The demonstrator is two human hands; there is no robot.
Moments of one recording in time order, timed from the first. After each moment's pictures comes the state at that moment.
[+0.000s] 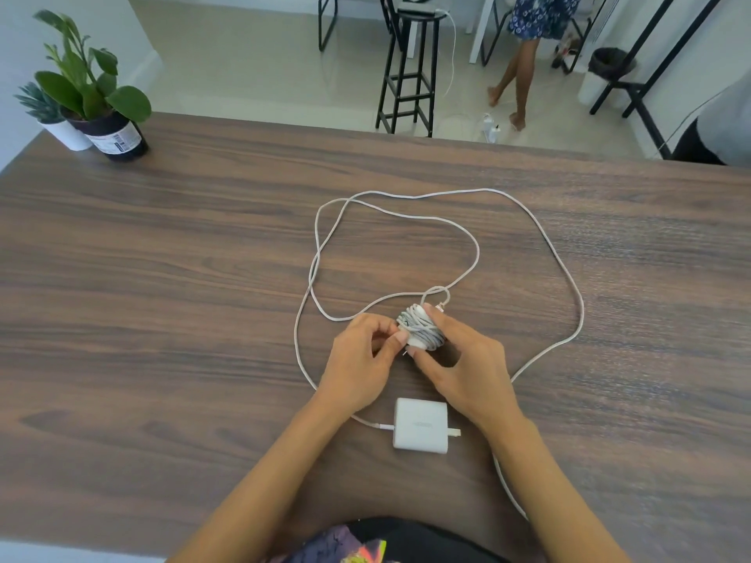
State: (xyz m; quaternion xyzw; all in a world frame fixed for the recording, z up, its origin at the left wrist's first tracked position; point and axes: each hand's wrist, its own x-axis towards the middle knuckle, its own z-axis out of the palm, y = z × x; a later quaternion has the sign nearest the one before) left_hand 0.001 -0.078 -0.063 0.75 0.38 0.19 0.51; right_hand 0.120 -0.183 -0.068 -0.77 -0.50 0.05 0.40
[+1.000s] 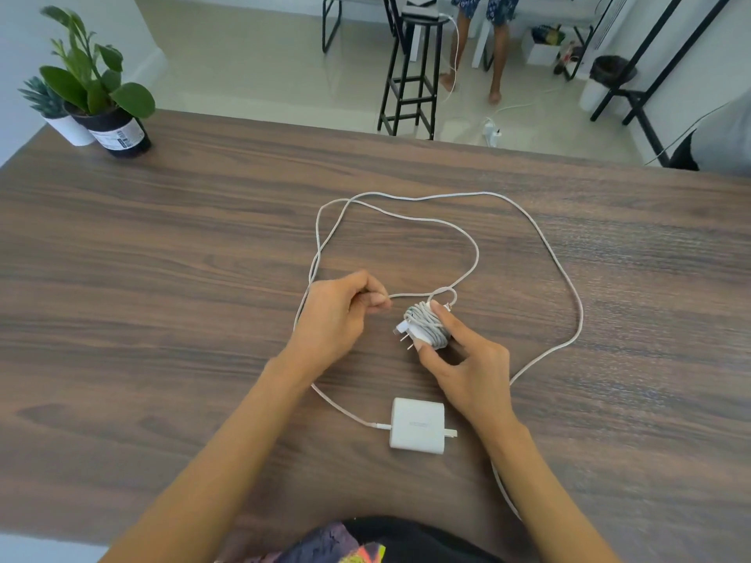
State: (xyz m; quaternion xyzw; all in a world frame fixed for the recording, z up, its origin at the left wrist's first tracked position) left_hand 0.001 -0.033 -0.034 0.79 0.32 0.24 0.46; right_hand 0.118 -0.182 -0.075 -0.79 -0.41 0.05 0.46
